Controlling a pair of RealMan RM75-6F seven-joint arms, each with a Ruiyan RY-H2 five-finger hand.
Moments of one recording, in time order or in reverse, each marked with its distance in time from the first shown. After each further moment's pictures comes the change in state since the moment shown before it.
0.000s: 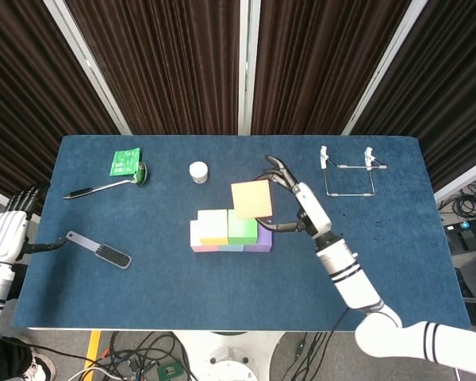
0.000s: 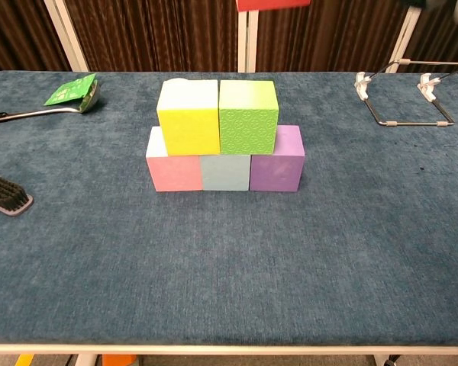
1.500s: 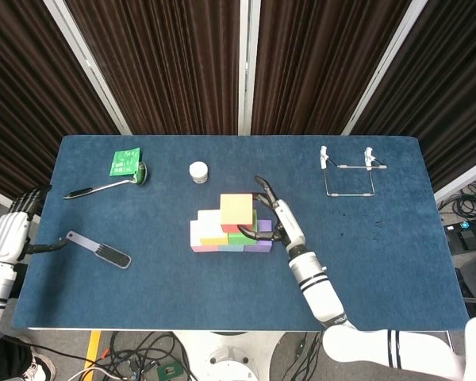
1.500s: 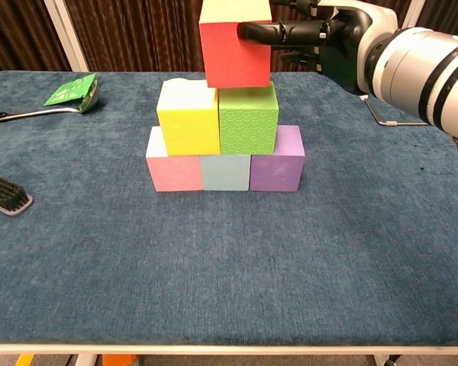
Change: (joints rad) left arm -0.005 -0.036 0.001 0.062 0.007 -0.023 -0.080; right arm 0.005 -0.192 0.087 -0.095 0.425 -0.043 -0.394
